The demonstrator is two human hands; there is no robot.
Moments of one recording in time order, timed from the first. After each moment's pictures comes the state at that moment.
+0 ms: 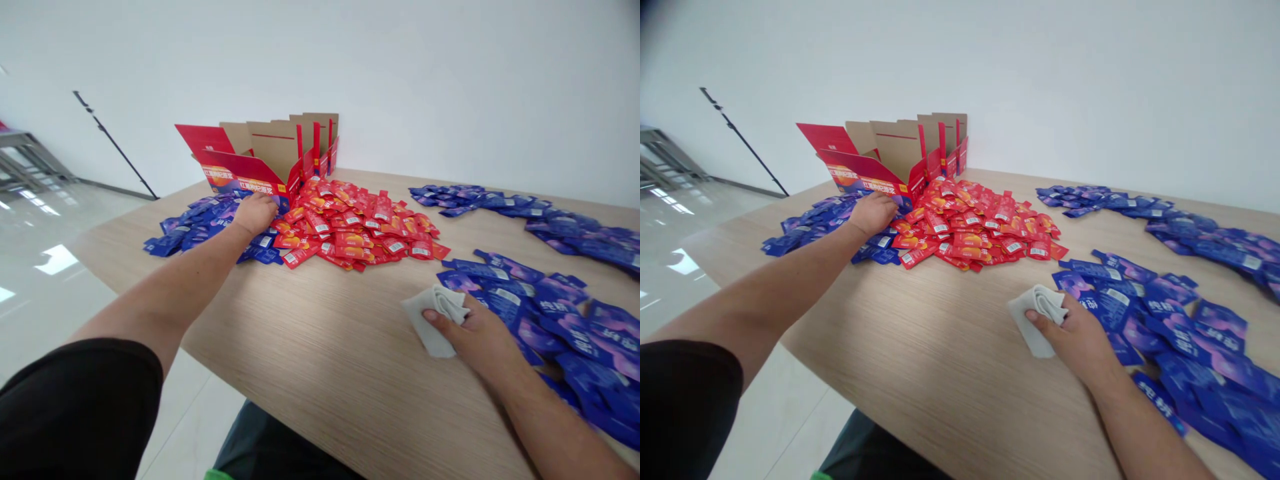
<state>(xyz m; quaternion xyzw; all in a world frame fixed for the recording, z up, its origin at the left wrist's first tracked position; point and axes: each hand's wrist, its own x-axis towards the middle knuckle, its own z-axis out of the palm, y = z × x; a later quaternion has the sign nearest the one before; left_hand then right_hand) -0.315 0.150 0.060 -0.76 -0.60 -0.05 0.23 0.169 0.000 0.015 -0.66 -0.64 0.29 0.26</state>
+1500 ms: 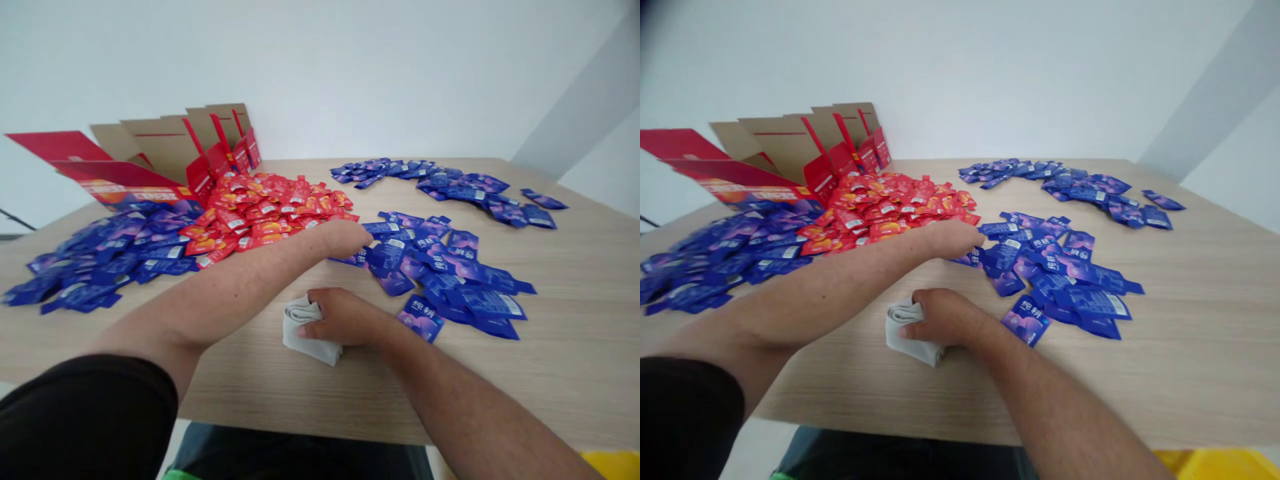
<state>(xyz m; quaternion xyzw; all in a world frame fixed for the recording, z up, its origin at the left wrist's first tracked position) 0.081 0.105 0.070 -0.96 -0.25 0.10 0.07 0.140 -0.029 0.034 -0.44 -0.83 0.34 0.07</state>
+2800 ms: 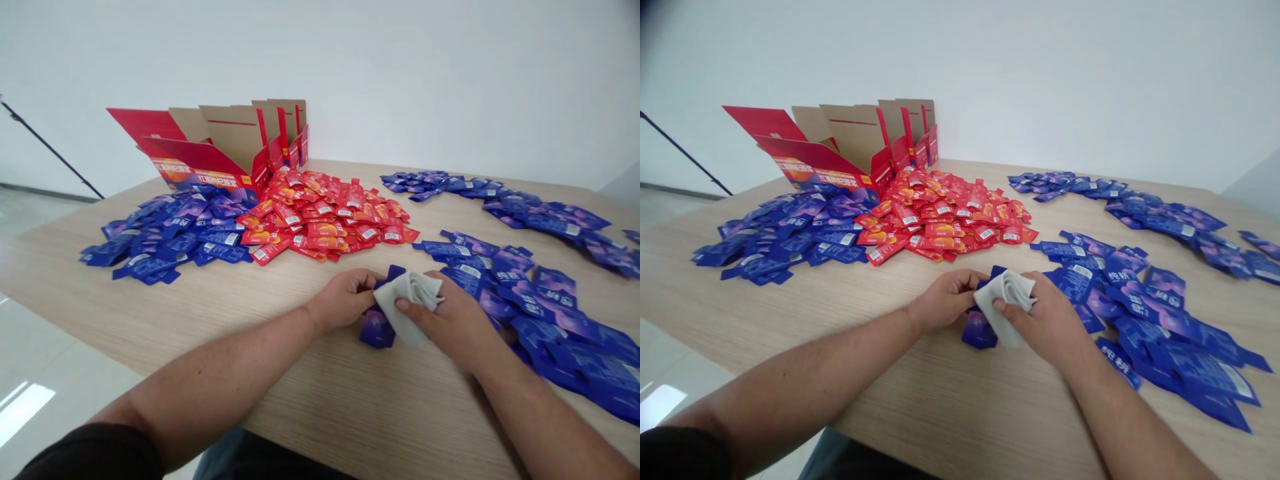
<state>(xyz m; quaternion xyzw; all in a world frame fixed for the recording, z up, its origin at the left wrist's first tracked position) -0.040 0.014 -0.004 -0.61 -0.34 -0.40 -0.60 0.163 -0.012 0.032 -0.59 -0.73 0.19 0.27</state>
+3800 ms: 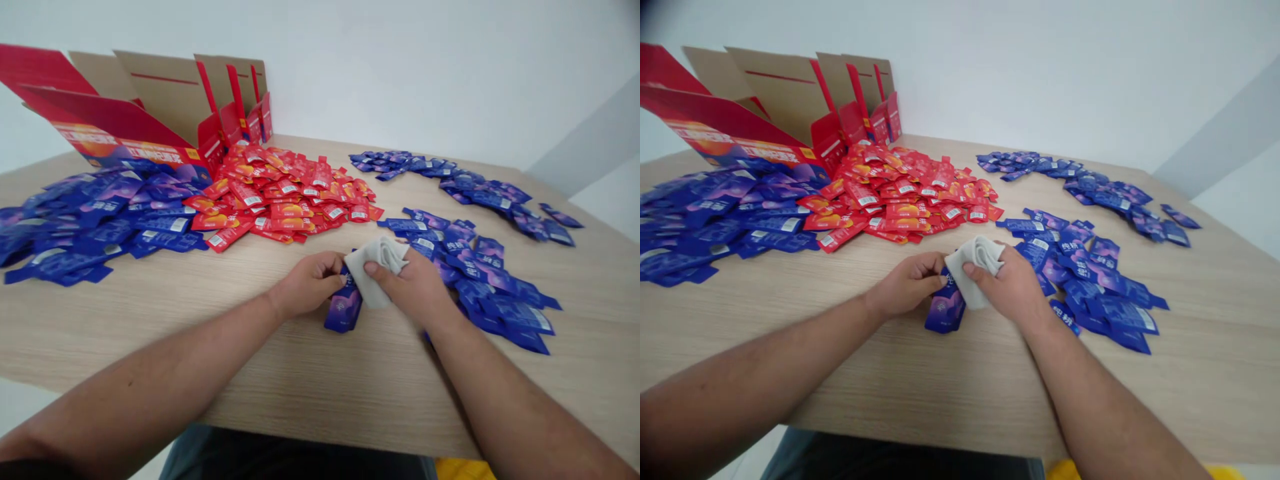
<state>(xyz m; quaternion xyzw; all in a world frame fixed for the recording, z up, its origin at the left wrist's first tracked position) -0.041 0.007 0.009 -0.66 -0.32 -0.38 -0.56 0.166 -0.012 0.035 -0.59 -0.71 0.18 0.33</state>
